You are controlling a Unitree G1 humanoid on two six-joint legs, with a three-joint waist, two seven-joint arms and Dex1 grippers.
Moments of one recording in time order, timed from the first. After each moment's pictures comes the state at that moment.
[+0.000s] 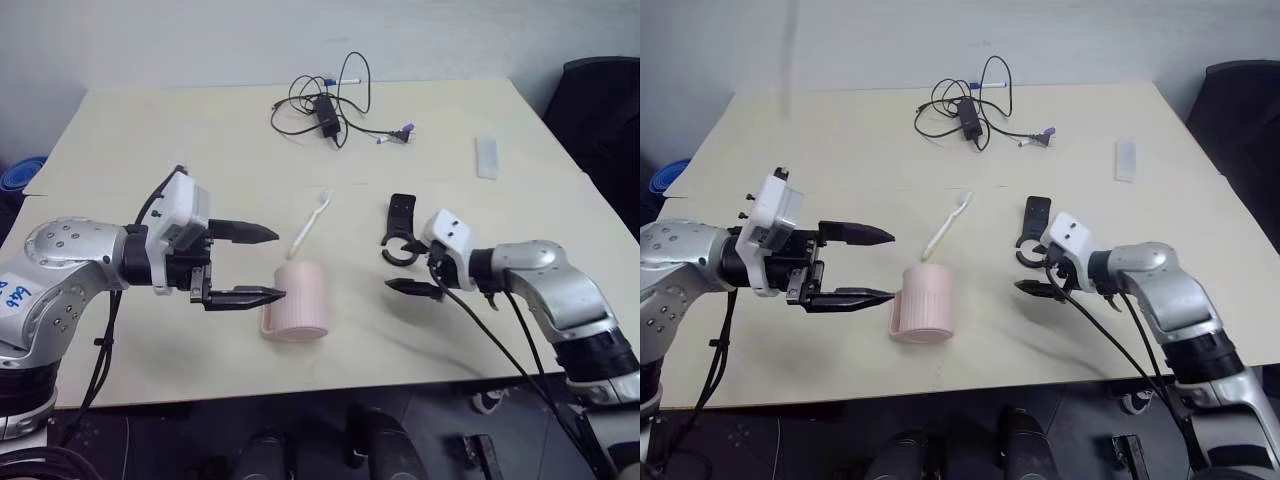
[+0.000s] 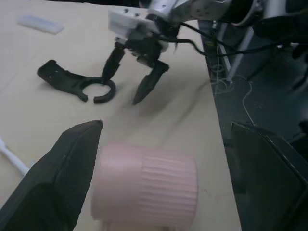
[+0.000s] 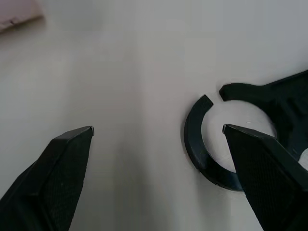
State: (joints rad) left arm -0.51 0.93 0.10 -0.44 -0.77 0.76 -1.08; right arm -0.61 -0.72 0.23 0.07 0.24 0.61 0.97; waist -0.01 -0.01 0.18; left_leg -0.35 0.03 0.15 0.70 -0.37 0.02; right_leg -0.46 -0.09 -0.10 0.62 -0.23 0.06
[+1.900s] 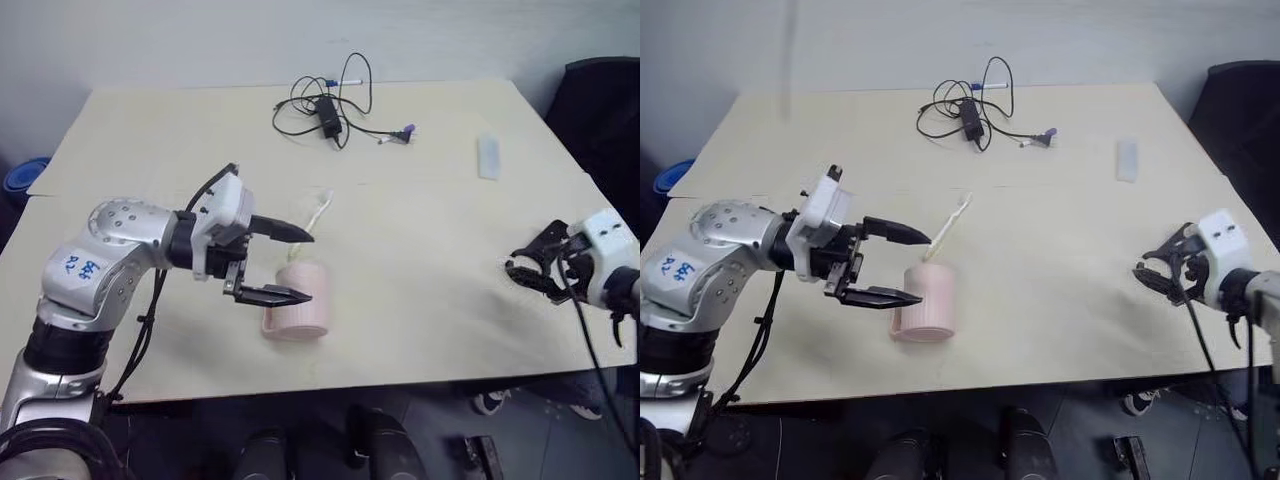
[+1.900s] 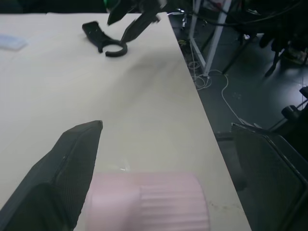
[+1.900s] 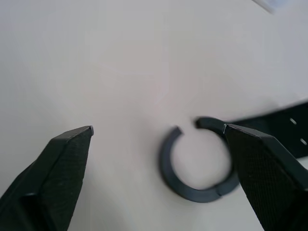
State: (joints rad) left arm -0.56 0.83 -0.01 -0.33 -0.65 0.70 -1.15; right arm -0.23 -1.02 -0.37 -0.15 0.45 0.82 0.93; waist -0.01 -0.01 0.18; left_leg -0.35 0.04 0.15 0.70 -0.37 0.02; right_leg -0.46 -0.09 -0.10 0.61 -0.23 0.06
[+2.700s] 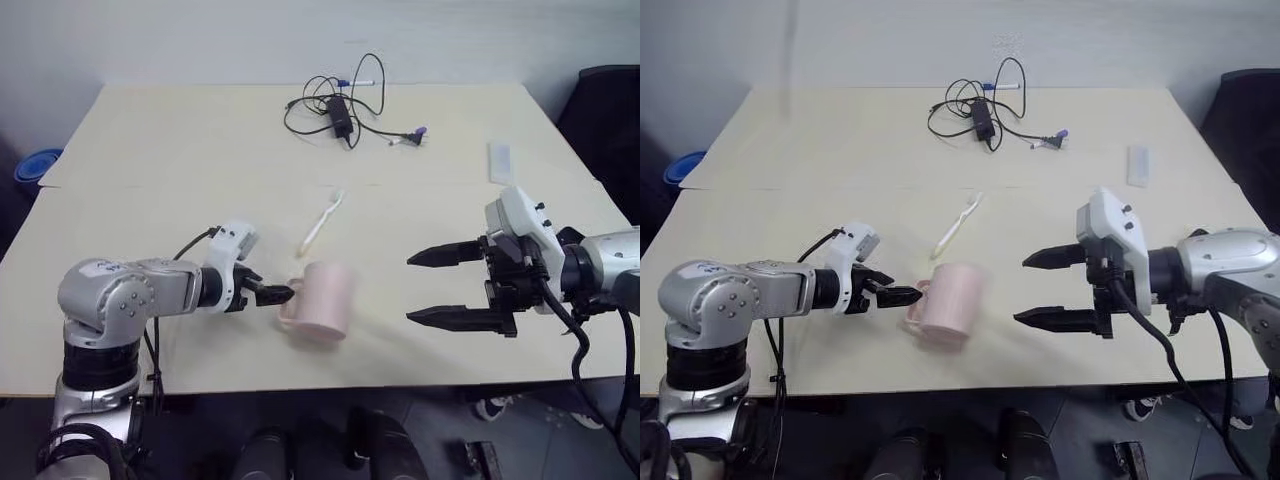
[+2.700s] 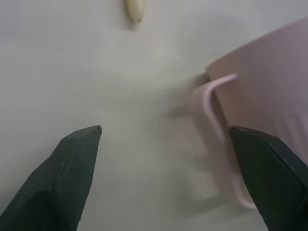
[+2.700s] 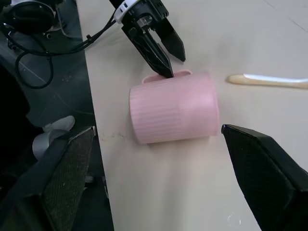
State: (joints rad) left arm -0.62 0.62 0.10 -0.29 -0.91 1.62 -0.13; right arm -0.45 -1.06 -0.19 -0.55 0.97 1.00 1.02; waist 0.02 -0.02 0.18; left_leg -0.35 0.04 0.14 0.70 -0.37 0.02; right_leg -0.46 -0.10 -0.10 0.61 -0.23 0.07
